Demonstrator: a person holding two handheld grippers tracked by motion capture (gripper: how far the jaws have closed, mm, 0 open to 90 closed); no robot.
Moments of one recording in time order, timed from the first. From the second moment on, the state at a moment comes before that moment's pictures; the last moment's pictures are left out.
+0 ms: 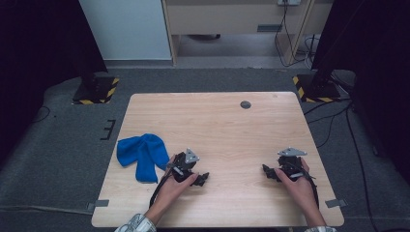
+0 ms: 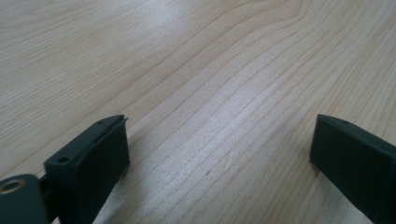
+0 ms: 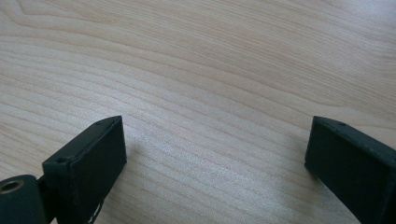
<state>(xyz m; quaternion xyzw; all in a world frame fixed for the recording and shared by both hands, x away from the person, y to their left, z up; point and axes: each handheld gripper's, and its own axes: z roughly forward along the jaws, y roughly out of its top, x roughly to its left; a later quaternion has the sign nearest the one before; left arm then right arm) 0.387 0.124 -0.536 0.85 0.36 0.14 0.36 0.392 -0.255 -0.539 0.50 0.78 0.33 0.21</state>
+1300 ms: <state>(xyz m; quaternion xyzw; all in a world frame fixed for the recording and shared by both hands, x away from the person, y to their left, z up) 0.402 0.290 -0.470 0.74 0.48 0.24 0.42 0.392 -0.254 -0.539 0.50 0.78 0.33 0.21</state>
